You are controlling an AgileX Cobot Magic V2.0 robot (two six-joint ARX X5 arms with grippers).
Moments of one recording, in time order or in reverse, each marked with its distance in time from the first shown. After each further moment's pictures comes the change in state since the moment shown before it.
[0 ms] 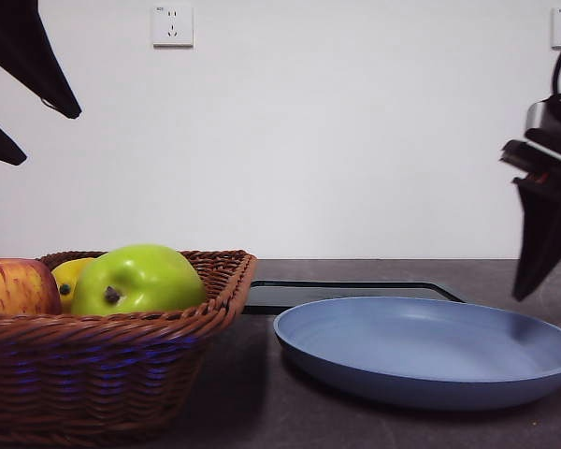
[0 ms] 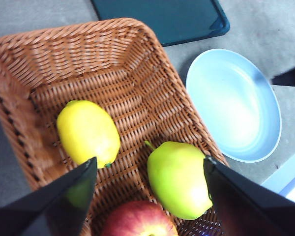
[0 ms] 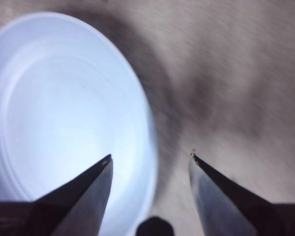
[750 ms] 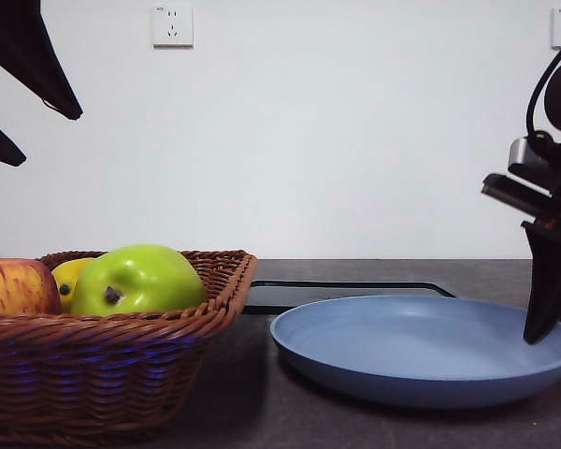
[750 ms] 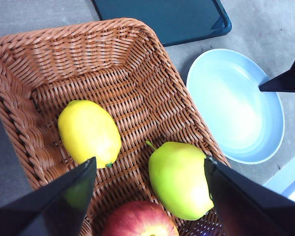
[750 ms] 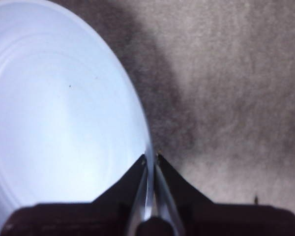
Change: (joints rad) left arm -0.006 0.000 0.000 0.000 -0.014 -0.007; right arm 0.019 0.087 0.000 0.027 -0.011 0.040
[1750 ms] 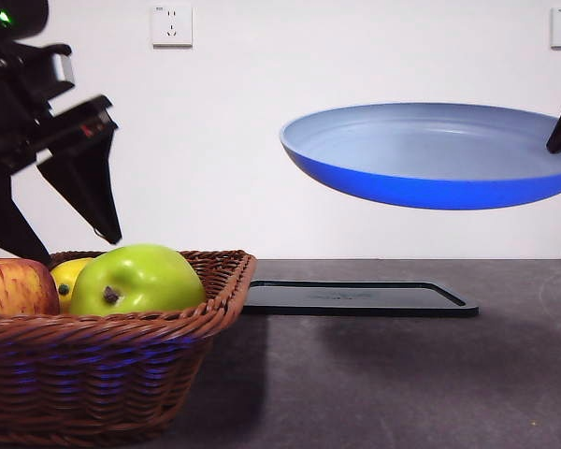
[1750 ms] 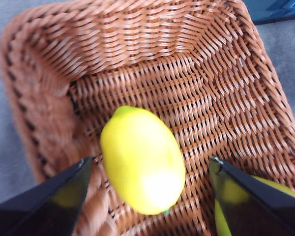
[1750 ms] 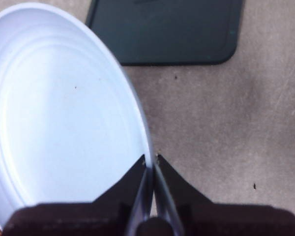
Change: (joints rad) left arm -0.064 0.335 0.000 0.196 -0.209 -0.053; right arm 0.000 -0.564 0.000 -0.123 0.011 0.041
